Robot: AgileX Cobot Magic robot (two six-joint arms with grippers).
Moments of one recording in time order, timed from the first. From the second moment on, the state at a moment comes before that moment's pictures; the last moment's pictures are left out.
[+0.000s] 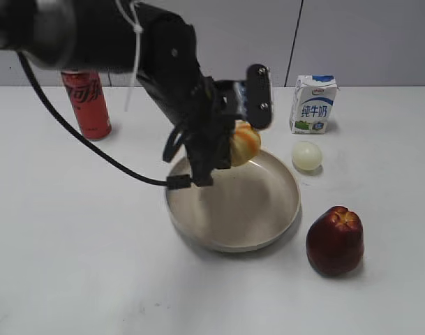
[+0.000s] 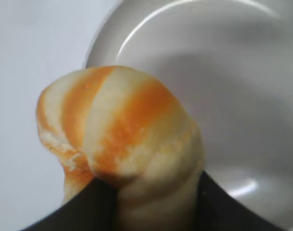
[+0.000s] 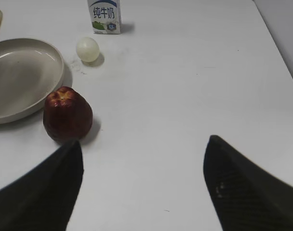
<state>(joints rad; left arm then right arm) -0.78 2.01 -1.49 -0.13 0.65 1.01 0.08 -0.01 -0.50 0.05 1.04 0.02</state>
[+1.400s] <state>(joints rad) -0.73 1.91 -1.49 -0.18 0.83 0.92 0.08 -0.01 -0.50 0.05 1.04 0.02</state>
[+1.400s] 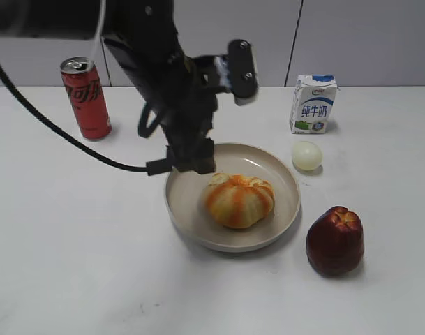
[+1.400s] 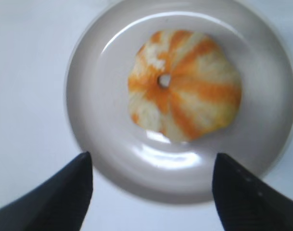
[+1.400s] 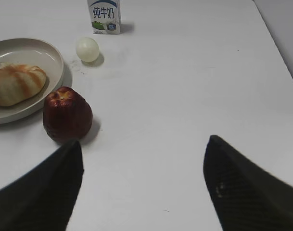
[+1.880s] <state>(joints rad) -0.30 1.81 -1.49 -0.05 1.21 0.36 0.08 -0.01 -0.50 0.05 1.04 0.02</state>
